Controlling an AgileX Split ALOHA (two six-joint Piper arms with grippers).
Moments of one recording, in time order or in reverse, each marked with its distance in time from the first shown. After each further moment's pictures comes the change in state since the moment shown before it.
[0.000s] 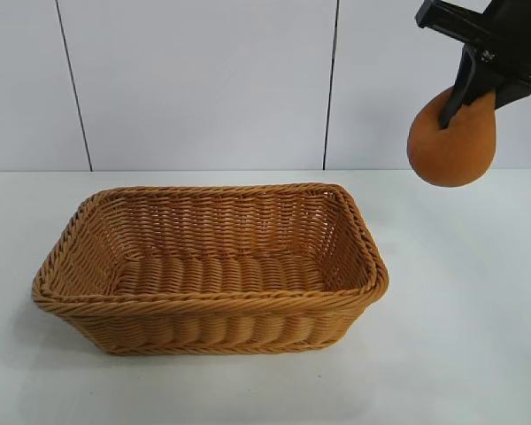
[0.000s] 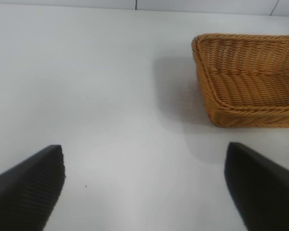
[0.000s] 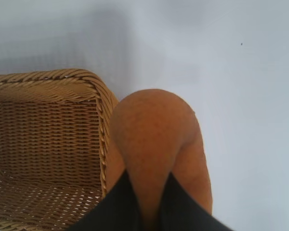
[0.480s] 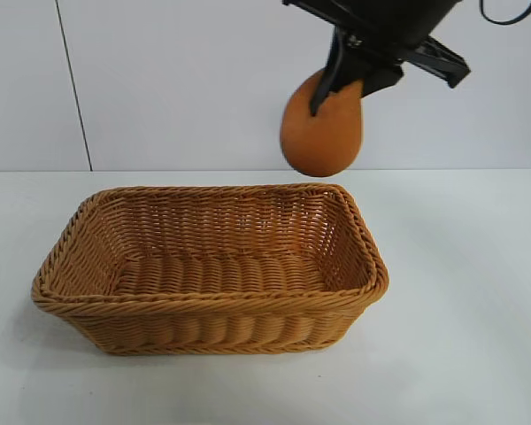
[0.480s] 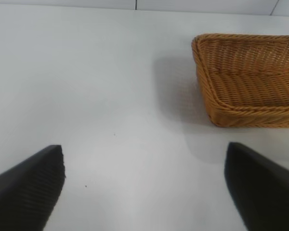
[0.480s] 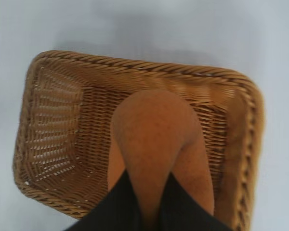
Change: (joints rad) left arm 0.000 0.000 0.000 0.000 0.000 0.000; right arm 0.358 0.009 -0.003 0.021 -0.190 0.085
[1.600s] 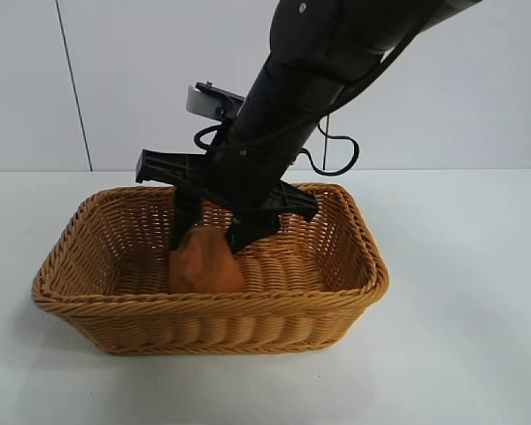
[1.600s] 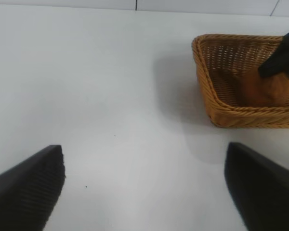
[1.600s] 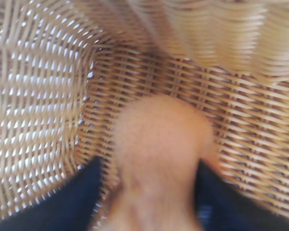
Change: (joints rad) left arm 0.000 0.000 0.000 0.000 -0.001 0.000; right arm 0.183 0.342 -0.077 -0.011 -0.140 0.039
